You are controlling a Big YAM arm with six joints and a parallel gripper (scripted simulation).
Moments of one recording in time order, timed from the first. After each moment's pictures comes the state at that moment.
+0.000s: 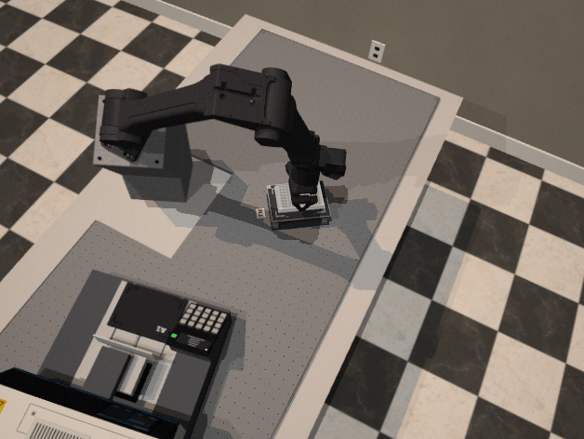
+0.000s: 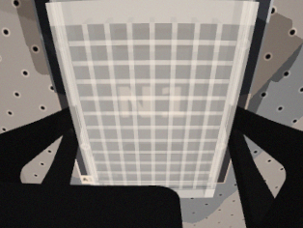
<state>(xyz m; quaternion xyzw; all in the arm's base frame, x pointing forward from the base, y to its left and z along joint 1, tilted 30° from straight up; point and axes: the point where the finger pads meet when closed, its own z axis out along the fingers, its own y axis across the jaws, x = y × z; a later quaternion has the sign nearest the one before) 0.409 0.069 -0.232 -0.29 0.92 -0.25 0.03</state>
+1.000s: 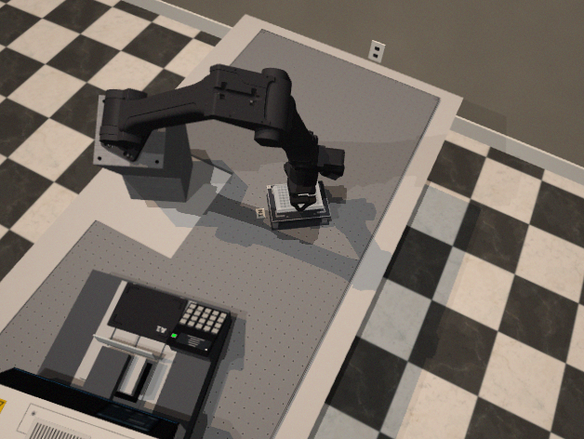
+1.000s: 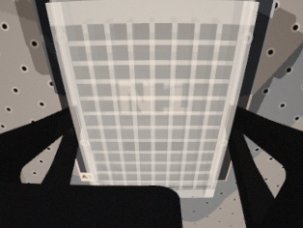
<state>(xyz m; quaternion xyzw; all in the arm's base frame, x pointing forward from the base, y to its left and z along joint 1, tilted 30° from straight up) 0.405 0.067 -0.233 -0.29 0.92 -0.25 0.02</state>
